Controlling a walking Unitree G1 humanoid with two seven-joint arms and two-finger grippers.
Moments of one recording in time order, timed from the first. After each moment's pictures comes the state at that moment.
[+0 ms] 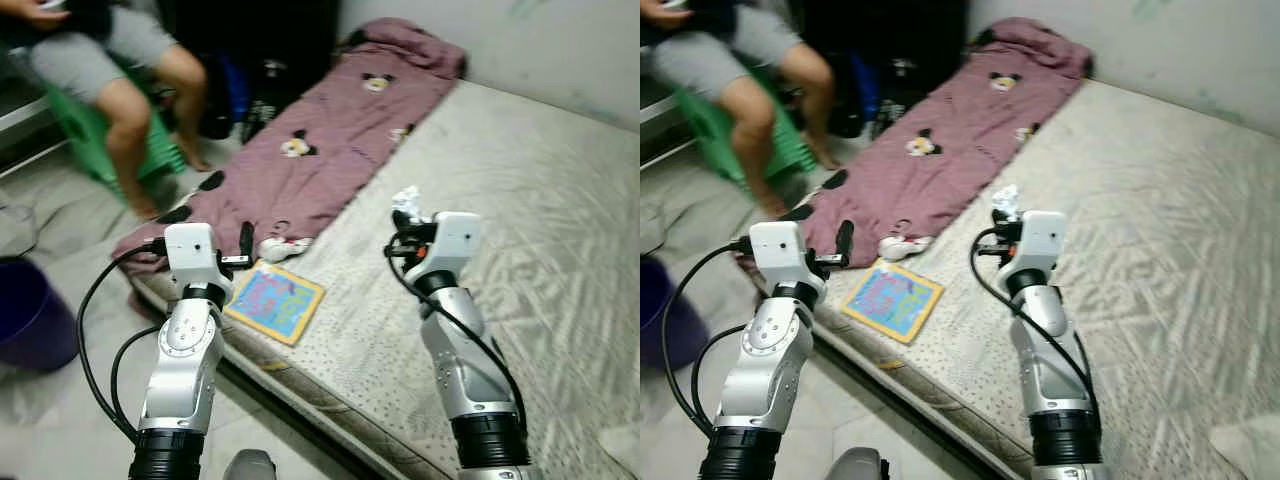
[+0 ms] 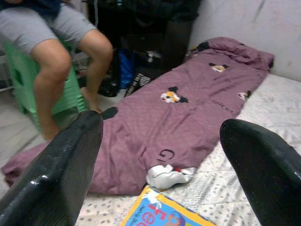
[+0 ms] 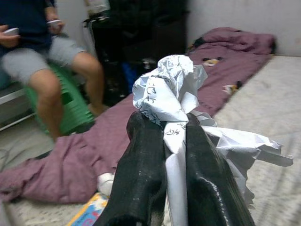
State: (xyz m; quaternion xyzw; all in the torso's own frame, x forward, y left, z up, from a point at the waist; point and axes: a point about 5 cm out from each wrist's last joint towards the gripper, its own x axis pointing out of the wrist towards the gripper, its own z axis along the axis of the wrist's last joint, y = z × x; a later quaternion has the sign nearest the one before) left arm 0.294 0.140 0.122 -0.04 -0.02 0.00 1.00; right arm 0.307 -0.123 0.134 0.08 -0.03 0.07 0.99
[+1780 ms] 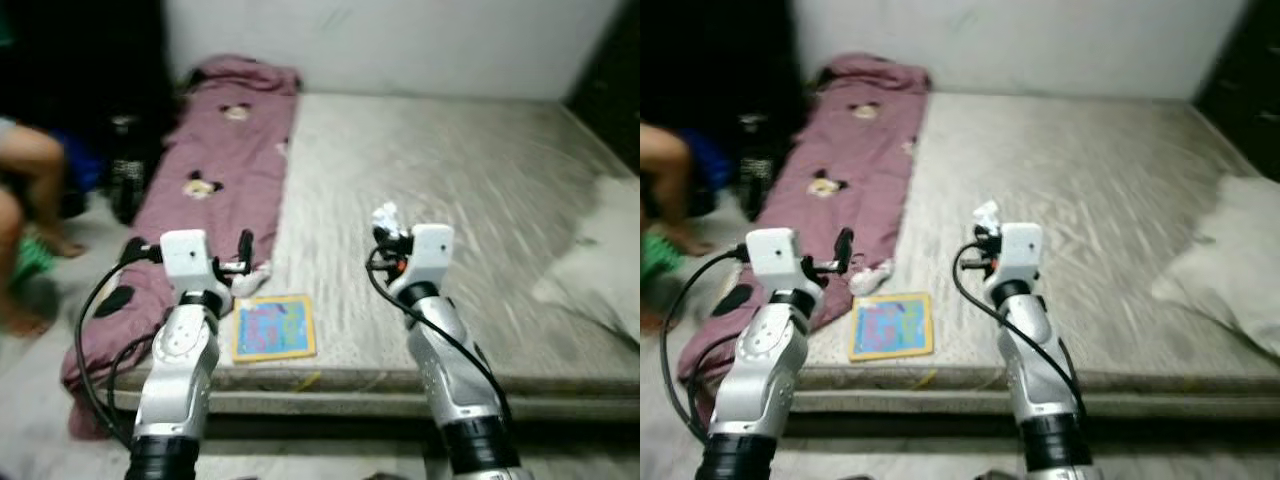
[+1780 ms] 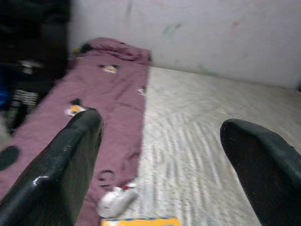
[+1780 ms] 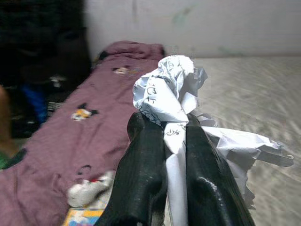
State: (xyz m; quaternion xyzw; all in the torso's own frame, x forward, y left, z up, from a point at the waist) left arm 0.290 0.138 0.117 -0.07 0.00 -0.02 1.00; right arm 0.306 -0.114 0.116 0.07 0.01 0.09 0.99
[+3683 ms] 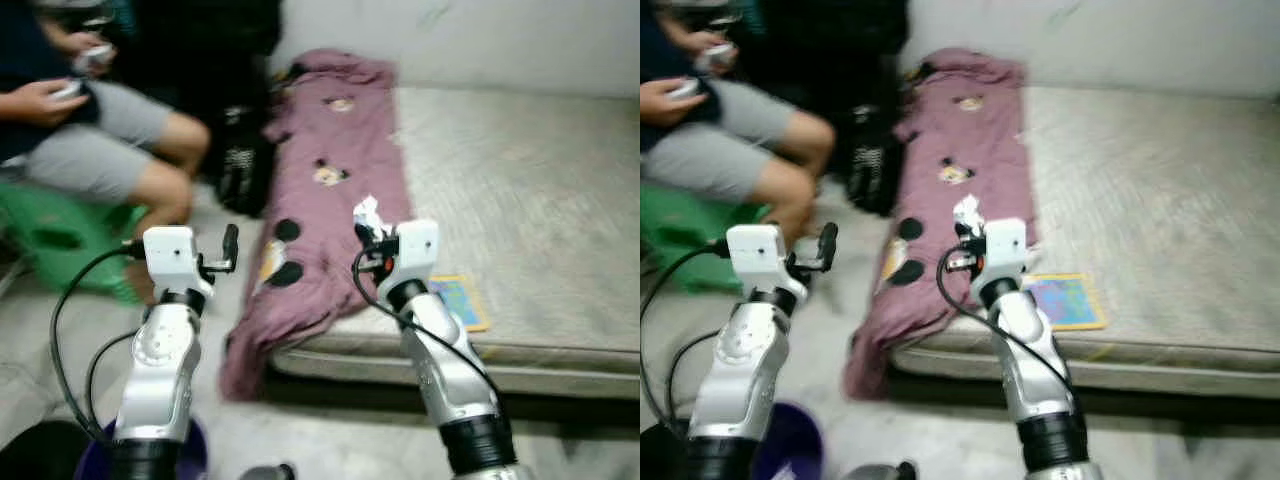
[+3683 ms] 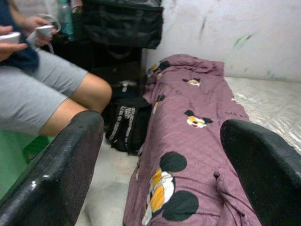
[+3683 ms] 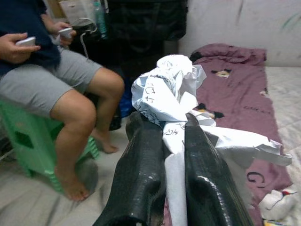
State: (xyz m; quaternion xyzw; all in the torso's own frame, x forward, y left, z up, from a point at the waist) left arm 0.288 0.156 0.125 -0.03 -0.03 -0.02 1.00; right arm 0.304 -0.099 0.122 0.05 -0.01 0.15 0.99
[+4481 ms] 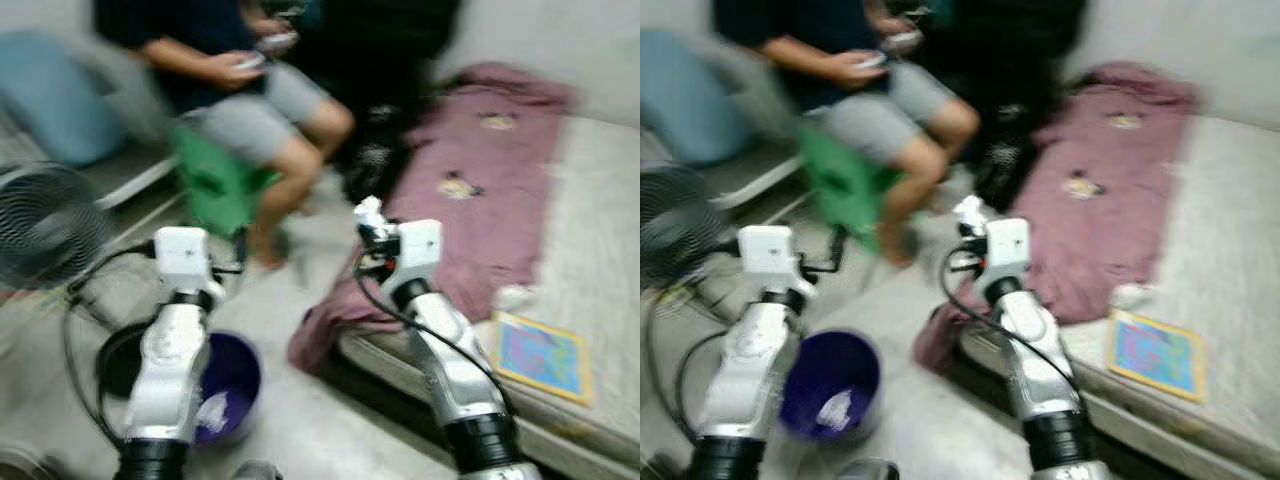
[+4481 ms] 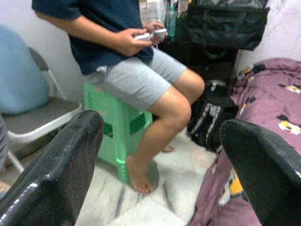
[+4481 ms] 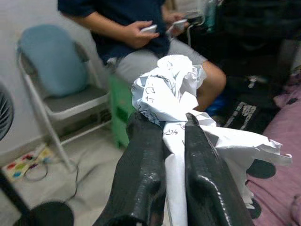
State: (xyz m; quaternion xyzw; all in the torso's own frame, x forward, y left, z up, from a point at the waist) left arm 0.288 0.146 0.122 -0.01 -0.03 -0.03 1.00; right arm 0.304 -0.104 0.120 0.04 -0.01 0.15 0.99
